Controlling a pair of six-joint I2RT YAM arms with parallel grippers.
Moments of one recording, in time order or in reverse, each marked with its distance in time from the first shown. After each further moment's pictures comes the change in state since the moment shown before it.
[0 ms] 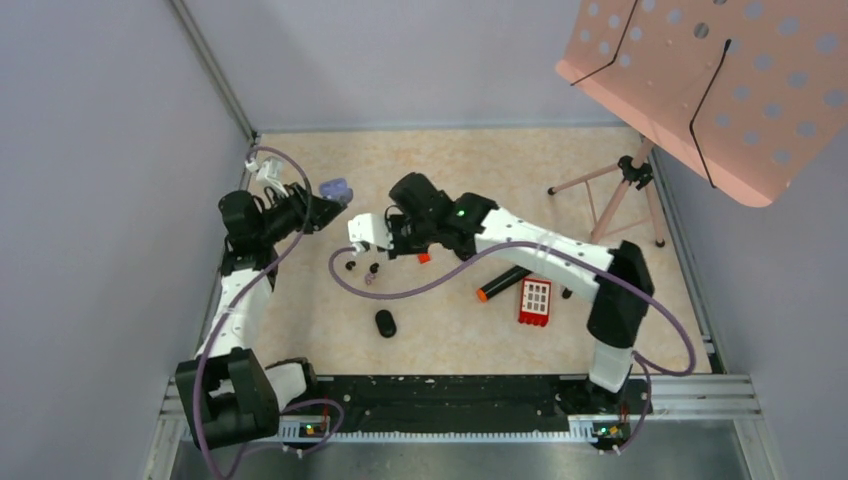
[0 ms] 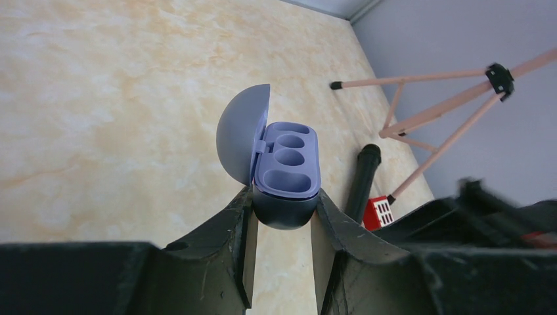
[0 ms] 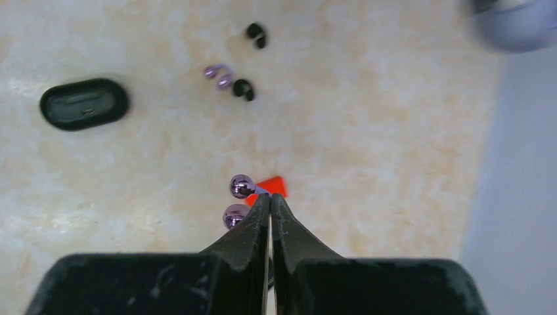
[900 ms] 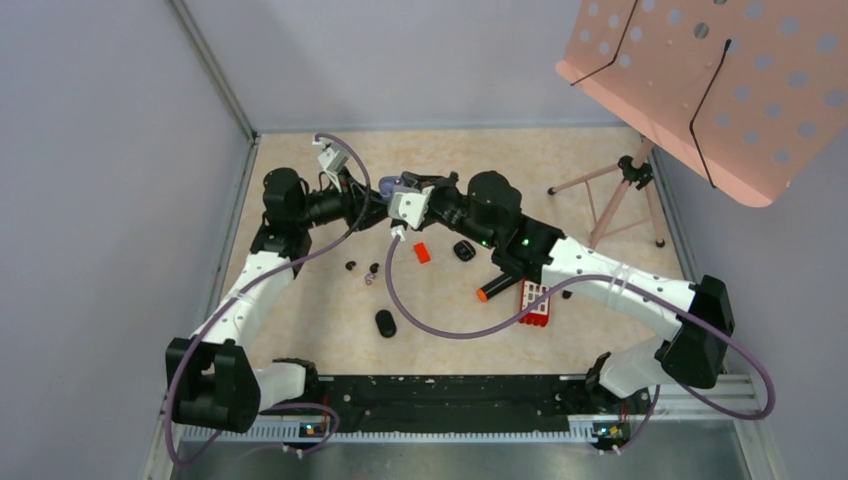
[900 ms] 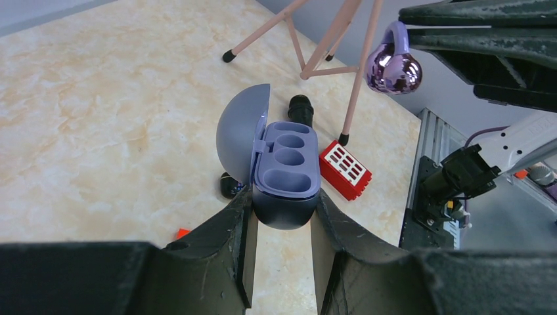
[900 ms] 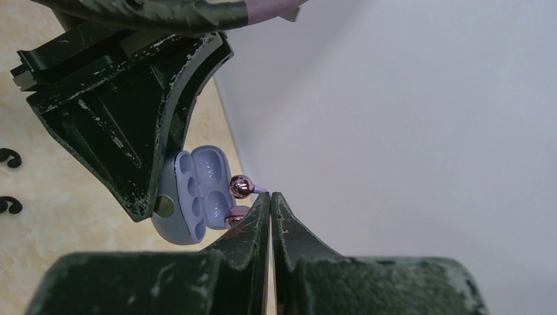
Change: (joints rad) left arm -0.362 0.077 0.141 0.050 0.121 0.224; right arm -0.029 -0.455 -0.433 0.853 0.177 -0.141
